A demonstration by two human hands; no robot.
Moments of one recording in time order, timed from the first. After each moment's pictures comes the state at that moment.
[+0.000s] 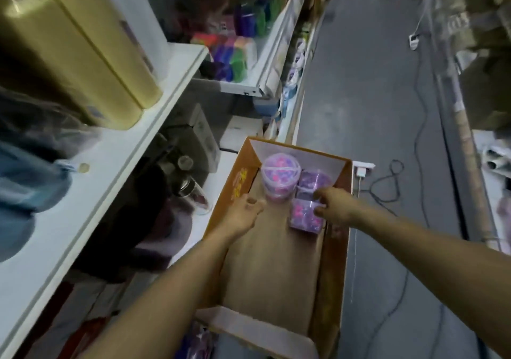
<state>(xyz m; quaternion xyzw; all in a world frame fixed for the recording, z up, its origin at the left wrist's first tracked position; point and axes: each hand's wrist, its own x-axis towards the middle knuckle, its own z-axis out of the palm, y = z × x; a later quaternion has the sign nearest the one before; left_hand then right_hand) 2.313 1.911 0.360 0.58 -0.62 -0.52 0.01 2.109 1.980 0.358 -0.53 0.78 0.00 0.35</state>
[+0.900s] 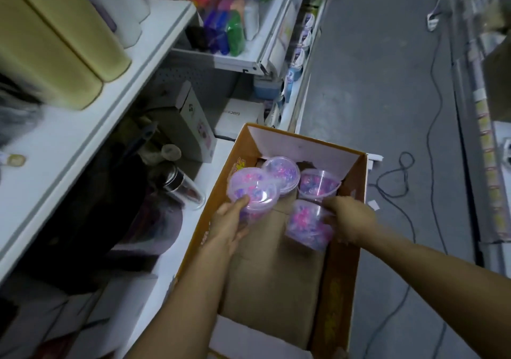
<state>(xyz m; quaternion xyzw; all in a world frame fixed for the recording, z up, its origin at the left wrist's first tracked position) 2.319 1.895 0.278 0.65 -0.27 -0.68 0.22 2.097 1.985 0.282 -0.57 0.78 0.00 0.26</state>
